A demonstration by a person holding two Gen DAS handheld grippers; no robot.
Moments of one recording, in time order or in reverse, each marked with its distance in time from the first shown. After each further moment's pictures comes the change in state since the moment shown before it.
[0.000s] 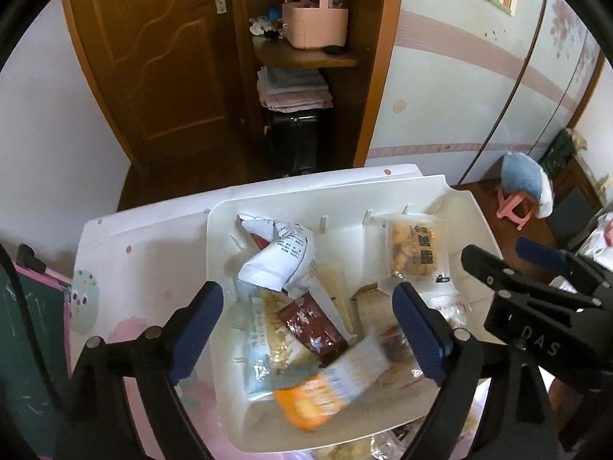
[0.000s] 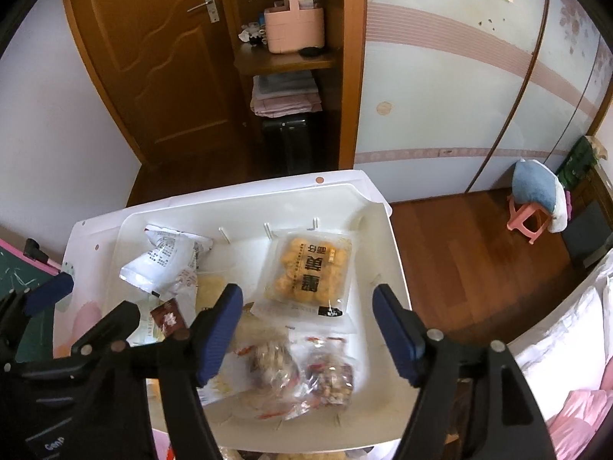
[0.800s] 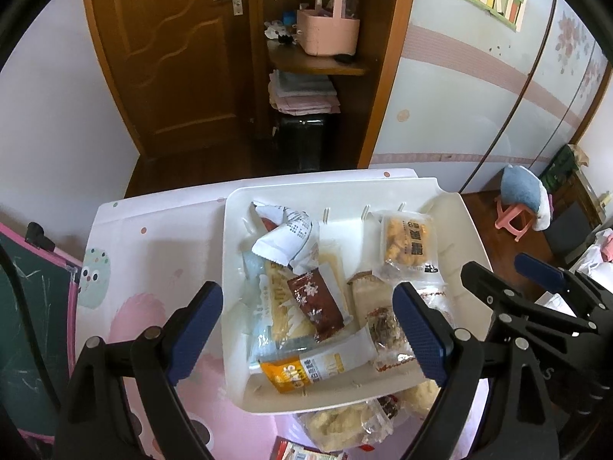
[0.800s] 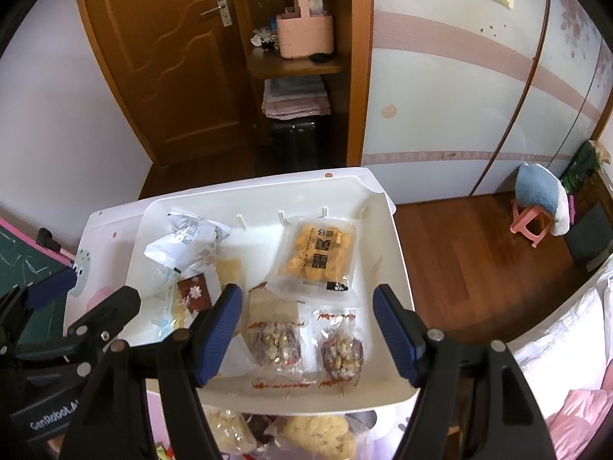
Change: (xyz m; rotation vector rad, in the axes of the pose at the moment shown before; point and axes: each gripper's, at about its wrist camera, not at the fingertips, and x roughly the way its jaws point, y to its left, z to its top) left arm -0.042 0.003 -0.021 -0.045 -0.020 0.017; right arm -0.035 0.004 -0.022 -0.027 -0.018 0.028
